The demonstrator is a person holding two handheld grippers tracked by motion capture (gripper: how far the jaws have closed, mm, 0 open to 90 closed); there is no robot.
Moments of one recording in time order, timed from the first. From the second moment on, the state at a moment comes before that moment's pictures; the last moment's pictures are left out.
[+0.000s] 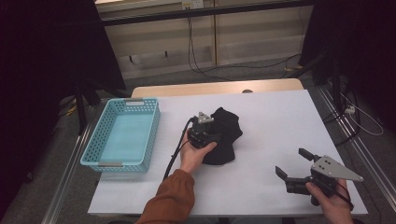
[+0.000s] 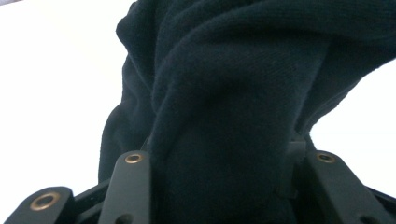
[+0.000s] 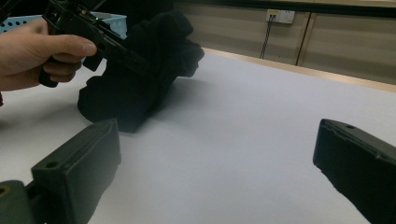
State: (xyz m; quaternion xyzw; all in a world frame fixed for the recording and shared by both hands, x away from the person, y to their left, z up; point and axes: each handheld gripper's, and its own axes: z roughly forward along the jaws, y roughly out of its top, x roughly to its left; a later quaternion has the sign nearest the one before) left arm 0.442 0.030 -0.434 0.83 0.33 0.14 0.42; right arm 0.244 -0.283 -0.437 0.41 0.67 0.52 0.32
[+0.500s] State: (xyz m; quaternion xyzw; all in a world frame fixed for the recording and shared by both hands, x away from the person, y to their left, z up) left arm 0.446 0.019 -0.453 0.85 0.32 0.14 0.40; right arm 0.244 -0.284 -0.438 0.41 0.67 0.52 0.32
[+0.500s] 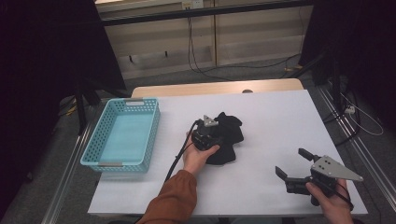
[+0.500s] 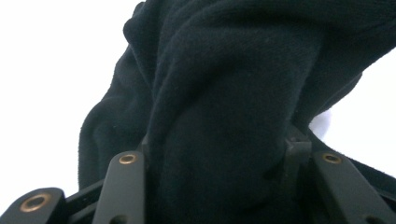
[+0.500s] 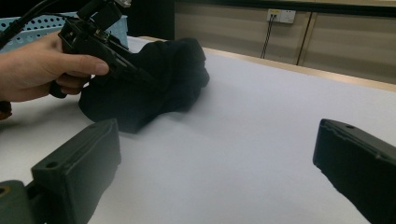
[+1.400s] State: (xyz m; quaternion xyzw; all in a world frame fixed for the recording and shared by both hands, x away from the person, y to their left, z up) left arm 0.439 0.017 -0.455 0.85 0.30 0.10 0.42; right arm 0.243 -0.283 -0.437 0.41 0.68 0.52 0.32
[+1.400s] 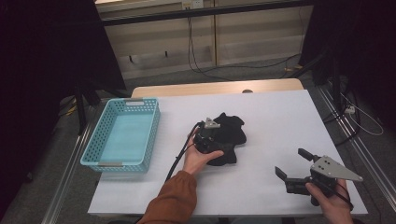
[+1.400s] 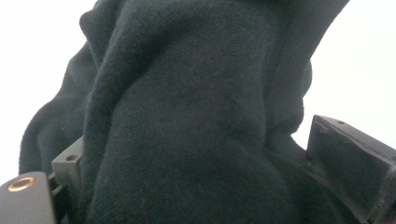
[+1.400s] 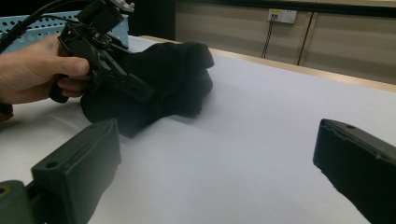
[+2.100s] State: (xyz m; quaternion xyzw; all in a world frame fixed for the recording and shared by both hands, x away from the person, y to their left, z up) left arm 0.417 0.036 -0.423 0.83 0.28 0.16 0.45; right arm 0.244 -0.281 -0.438 0.41 0.68 0.52 0.32
